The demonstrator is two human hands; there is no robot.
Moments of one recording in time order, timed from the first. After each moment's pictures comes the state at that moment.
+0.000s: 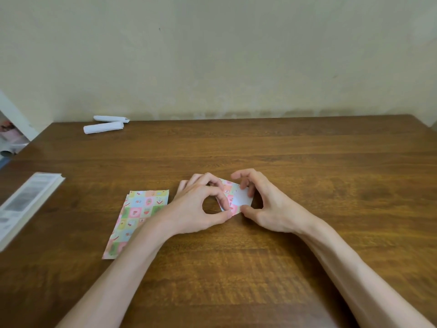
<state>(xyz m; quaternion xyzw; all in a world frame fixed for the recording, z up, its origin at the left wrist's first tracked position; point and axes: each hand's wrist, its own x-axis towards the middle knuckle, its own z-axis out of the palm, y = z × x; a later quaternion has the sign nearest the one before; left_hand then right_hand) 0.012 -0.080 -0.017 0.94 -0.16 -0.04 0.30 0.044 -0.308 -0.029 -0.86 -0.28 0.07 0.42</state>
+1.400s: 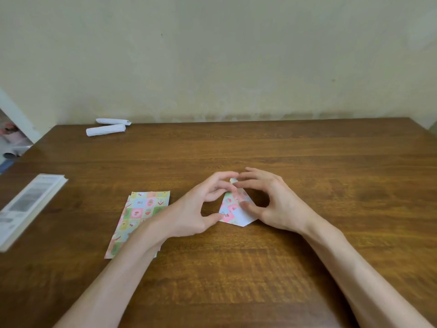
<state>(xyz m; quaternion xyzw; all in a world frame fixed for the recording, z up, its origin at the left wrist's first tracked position) 0.002 -0.079 -0.001 0.88 -0.19 -0.13 0.41 0.051 -0.319 -0.027 -0.89 -0.31 0.00 0.33</state>
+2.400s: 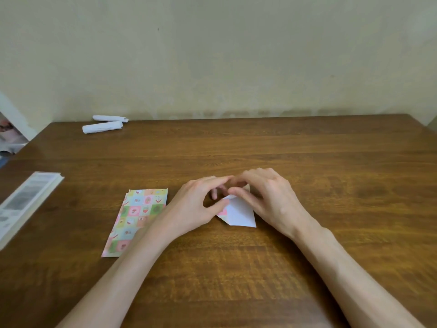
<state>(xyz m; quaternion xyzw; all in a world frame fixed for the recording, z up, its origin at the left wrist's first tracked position) 0.013 -0.088 -0.020 0.93 -0.18 0.05 0.32 0.039 -0.306 -0.018 -0.88 -0.36 -0.16 0.27</state>
